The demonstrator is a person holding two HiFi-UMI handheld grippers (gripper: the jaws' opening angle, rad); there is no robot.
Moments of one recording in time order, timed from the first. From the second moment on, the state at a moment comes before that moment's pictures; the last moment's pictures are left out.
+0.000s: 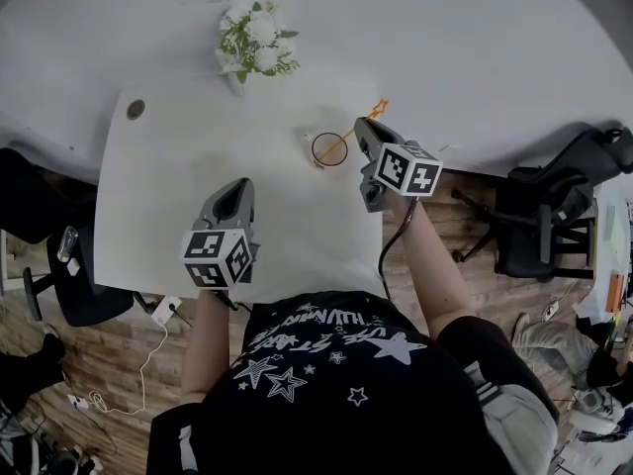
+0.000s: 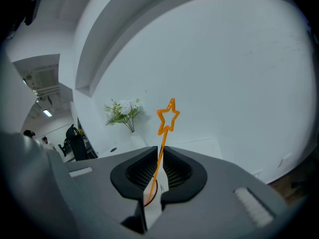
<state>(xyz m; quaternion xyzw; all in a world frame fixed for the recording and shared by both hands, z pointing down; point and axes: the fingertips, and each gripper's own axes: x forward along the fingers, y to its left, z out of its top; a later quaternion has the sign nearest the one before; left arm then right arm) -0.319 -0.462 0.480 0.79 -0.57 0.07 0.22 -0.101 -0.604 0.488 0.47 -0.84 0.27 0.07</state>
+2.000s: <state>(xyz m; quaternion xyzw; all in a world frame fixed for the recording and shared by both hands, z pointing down) -0.201 -0.297 0.439 0.75 -0.64 0.07 0.18 -0.032 -0.424 0.466 0.36 -0.90 0.23 0.10</state>
